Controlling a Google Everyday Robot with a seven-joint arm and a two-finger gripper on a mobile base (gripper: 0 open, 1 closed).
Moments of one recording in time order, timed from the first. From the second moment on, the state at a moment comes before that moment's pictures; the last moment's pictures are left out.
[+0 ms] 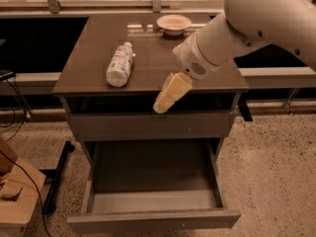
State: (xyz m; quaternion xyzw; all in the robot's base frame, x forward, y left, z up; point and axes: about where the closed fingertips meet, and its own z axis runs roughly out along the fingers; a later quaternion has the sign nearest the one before) arm 0.568 -0.038 0.903 -0.58 0.74 0.11 0.33
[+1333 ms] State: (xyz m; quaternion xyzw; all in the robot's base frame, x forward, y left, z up) arm 0.634 0.025 0.888 -0.55 0.72 0.16 0.39
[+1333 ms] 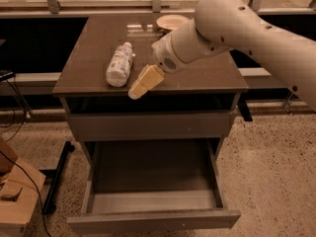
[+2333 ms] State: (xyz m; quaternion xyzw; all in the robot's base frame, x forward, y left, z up) arm 0.668 0.089 0.867 -0.47 0.72 0.17 0.47
